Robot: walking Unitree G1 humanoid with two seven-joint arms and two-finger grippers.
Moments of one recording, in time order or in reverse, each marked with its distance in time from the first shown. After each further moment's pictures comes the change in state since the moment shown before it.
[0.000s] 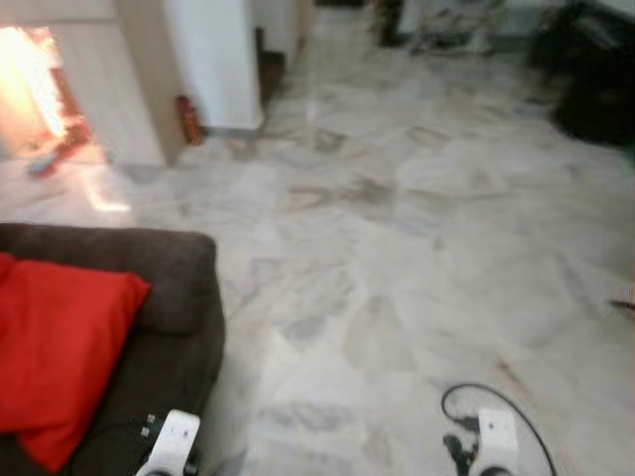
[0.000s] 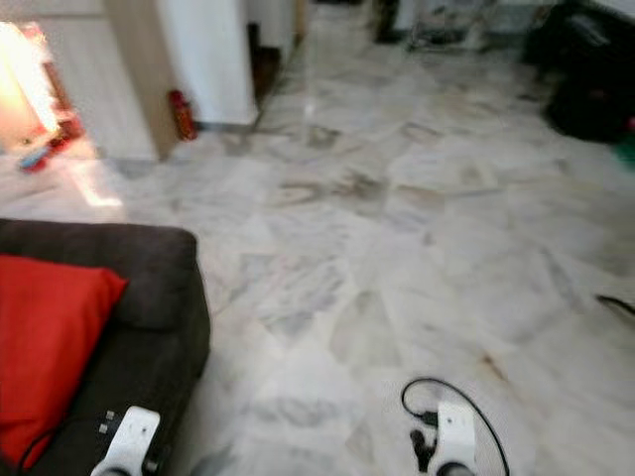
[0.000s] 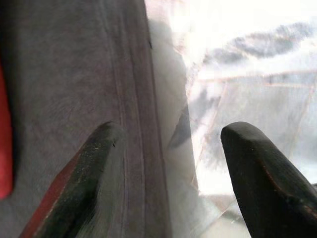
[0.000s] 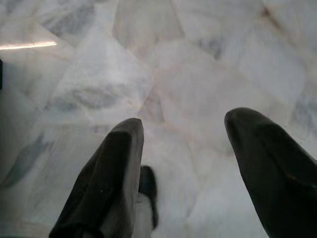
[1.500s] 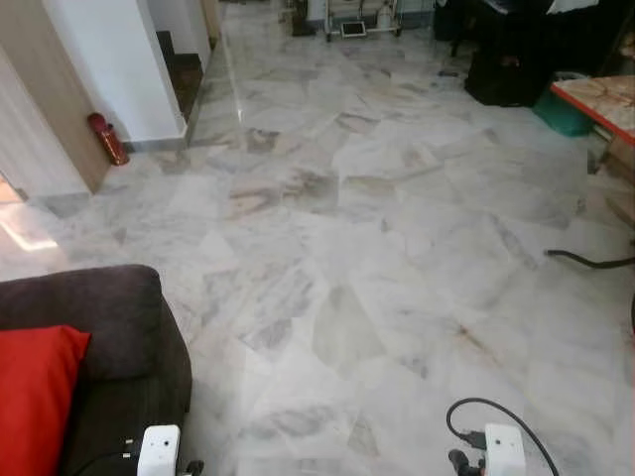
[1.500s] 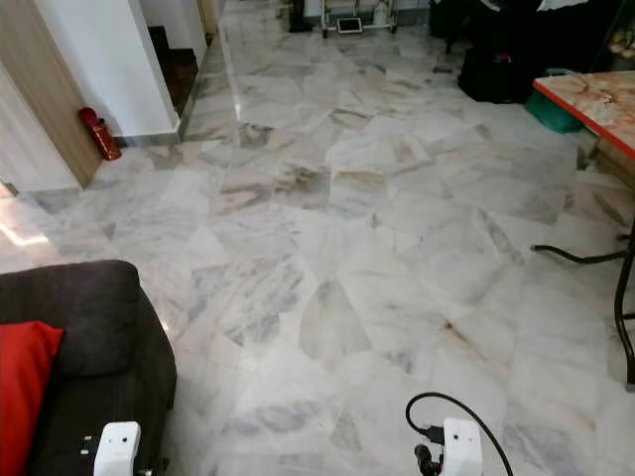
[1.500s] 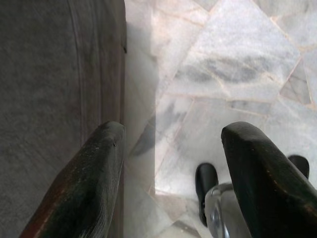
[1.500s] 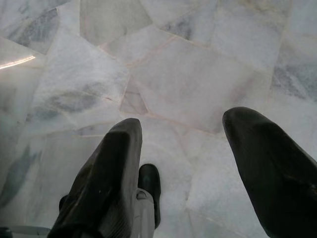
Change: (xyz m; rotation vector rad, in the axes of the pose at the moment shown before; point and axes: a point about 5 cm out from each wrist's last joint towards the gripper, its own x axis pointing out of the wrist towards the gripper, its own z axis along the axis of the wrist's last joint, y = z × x) left arm -0.001 0.000 -0.009 -0.334 0.058 -0.016; right arm -0.008 -0.014 -0.016 -0.006 0.020 -0.026
